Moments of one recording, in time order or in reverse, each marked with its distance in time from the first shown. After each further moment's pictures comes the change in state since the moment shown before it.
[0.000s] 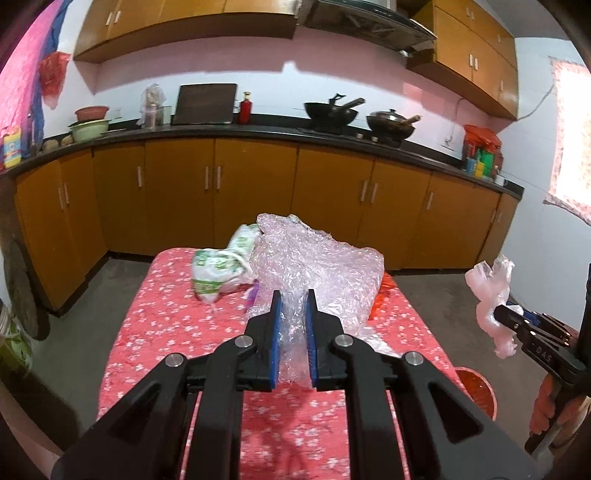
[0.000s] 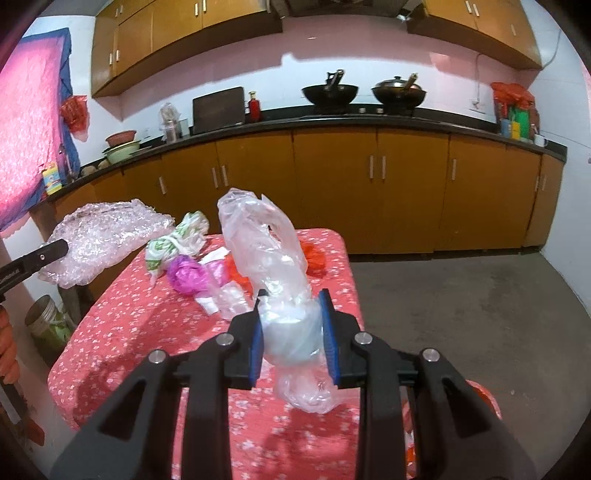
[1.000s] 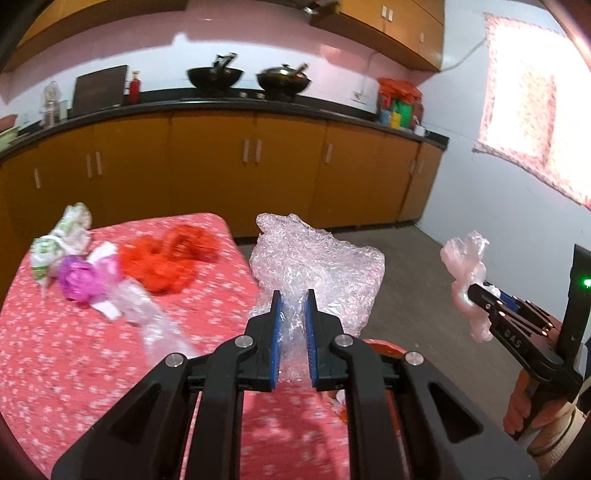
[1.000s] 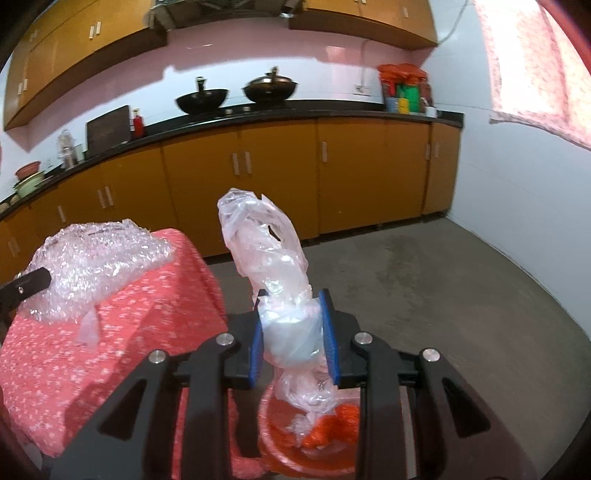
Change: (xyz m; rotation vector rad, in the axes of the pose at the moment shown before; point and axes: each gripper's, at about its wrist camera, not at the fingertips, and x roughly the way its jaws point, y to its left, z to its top) left arm 0.058 -0.229 -0.049 0.141 0.124 -0.281; right arm -0.050 -0.198 -0.062 0.179 -0.006 -0.370
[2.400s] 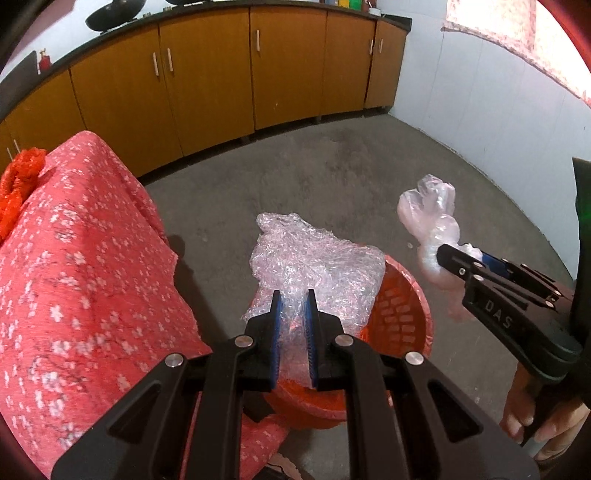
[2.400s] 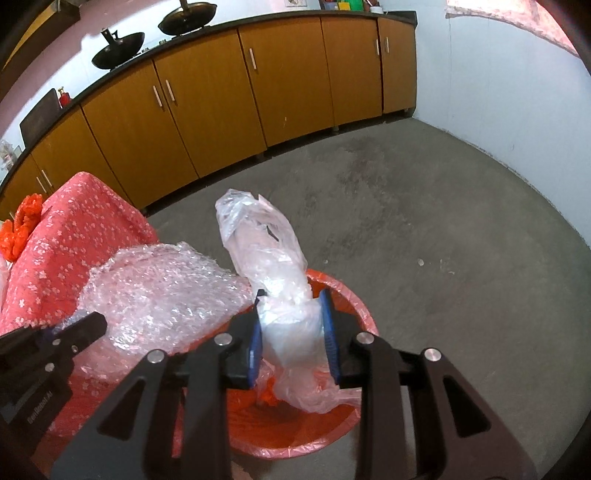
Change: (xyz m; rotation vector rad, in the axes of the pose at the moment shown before) left arm 0.174 -0.134 -0.101 0.195 0.359 -0.040; right arm 0.136 -0.101 -0.110 0.196 0.298 -0.056
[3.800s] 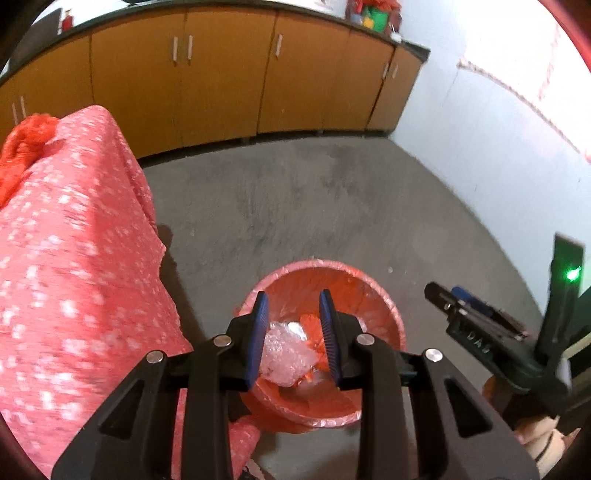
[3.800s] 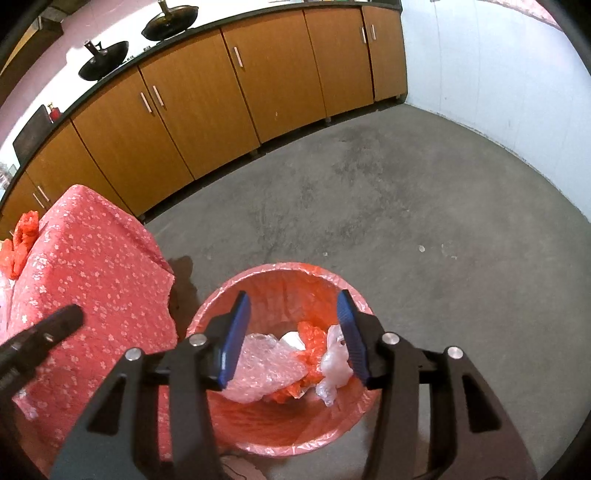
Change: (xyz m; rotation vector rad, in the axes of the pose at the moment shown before) left arm -0.026 0.044 0.014 -0.164 -0.056 -0.109; right arm -0.008 -0.001 0.003 0.049 0.004 0.007
